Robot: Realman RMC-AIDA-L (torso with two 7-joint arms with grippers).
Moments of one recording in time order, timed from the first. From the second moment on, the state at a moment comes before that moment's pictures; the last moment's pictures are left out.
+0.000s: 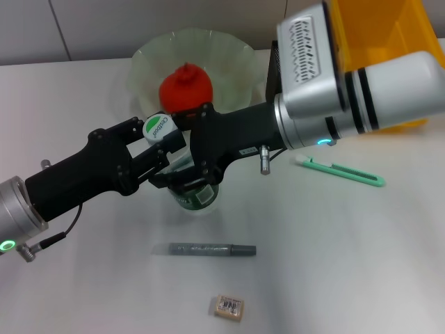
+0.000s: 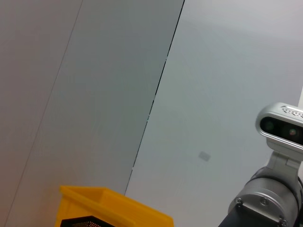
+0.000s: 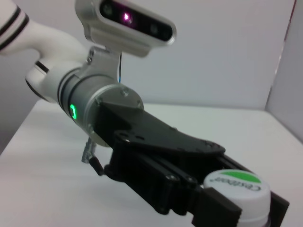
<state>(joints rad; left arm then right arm) -0.51 -2.07 0.87 0.28 1.46 1.62 -1.07 0.71 2.09 -1.38 -0.80 -1.72 -1.23 1.36</state>
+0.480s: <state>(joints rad) -0.52 -2.07 0.87 0.28 1.46 1.62 -1.08 0.67 2.09 -1.40 -0.82 -1.66 -1.22 1.32</state>
